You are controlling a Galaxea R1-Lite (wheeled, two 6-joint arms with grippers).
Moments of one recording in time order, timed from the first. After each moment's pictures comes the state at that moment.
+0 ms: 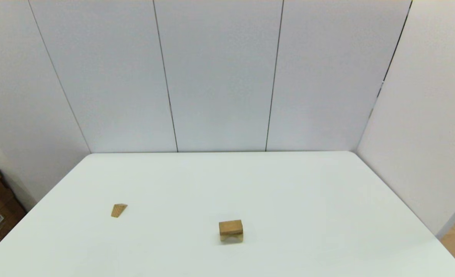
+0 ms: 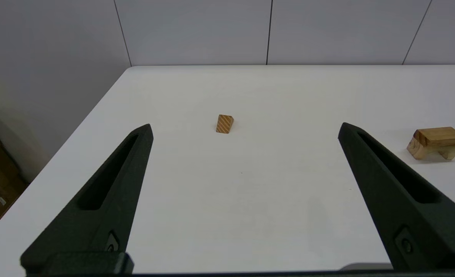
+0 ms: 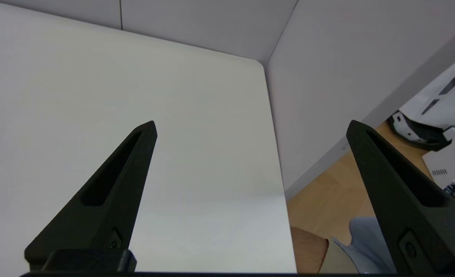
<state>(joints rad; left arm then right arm) 0.00 0.00 0.00 0.00 0.02 -0.02 -0.07 0.72 -0.53 0.03 -0.04 -0.28</state>
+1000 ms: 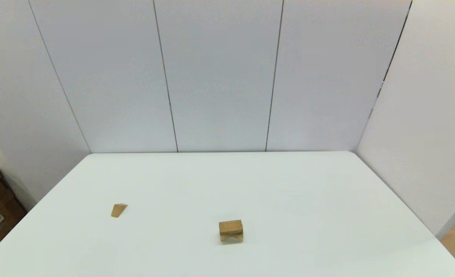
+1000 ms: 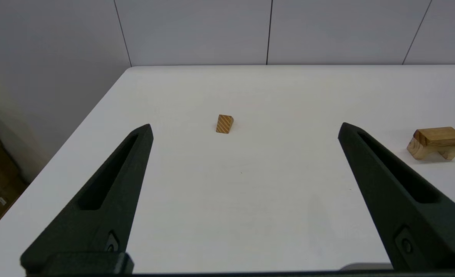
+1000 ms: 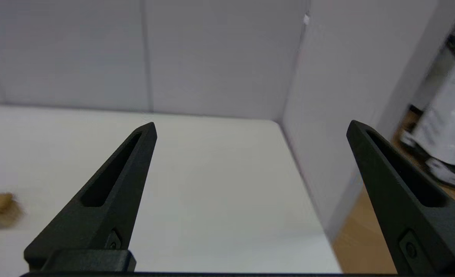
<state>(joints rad) 0.00 0.00 0.00 0.00 0.02 -0.02 -0.07 0.43 -0.14 -0.41 0.03 -0.07</state>
